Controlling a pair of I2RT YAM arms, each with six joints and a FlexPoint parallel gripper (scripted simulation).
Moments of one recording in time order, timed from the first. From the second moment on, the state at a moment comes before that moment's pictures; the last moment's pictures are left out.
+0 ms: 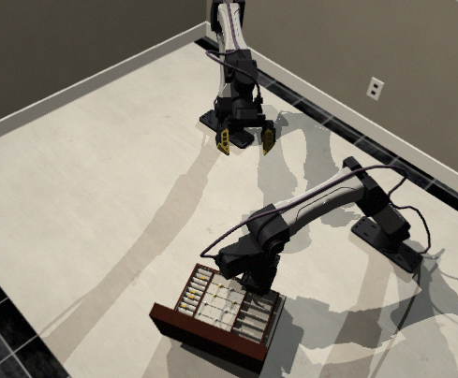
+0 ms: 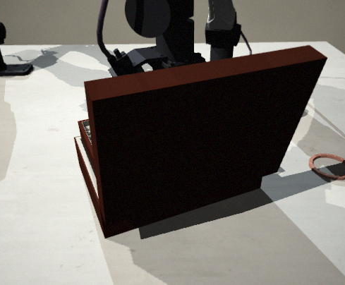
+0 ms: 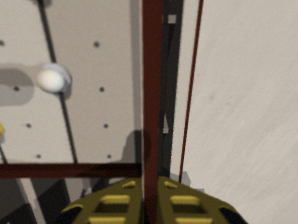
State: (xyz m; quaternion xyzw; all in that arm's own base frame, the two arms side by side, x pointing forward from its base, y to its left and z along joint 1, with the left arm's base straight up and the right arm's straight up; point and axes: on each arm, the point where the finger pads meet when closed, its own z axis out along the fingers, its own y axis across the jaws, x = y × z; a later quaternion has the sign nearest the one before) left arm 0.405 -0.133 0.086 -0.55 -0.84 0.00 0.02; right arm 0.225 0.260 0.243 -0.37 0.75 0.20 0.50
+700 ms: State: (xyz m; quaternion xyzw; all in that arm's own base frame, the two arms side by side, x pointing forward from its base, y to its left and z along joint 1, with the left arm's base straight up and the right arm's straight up) left arm 0.396 -0.129 0.080 -0.55 -0.84 0.00 0.02; right arm 0.231 0.266 0.240 -0.38 0.76 0.20 0.49
